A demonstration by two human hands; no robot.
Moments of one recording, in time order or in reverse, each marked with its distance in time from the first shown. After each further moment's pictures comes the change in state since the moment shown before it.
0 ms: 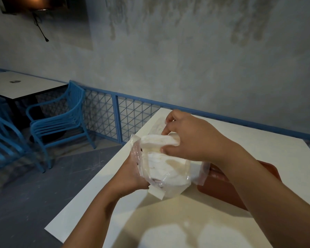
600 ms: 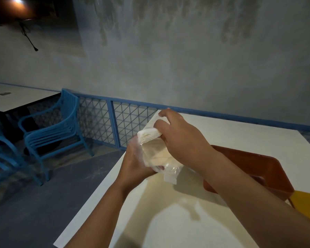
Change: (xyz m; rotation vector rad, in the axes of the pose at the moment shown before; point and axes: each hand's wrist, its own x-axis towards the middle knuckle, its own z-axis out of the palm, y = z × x) left_hand 0.026 -0.010 -0.014 0.108 0.201 0.174; right_hand 0.018 -0.028 0.030 -0.076 0.272 0.031
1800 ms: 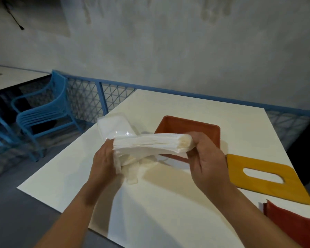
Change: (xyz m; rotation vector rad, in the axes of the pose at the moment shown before) left_hand -0.091 -0.040 0.103 0.719 0.097 -0.032; right_hand -0.222 0.114 -0.001 0.560 0.590 0.038
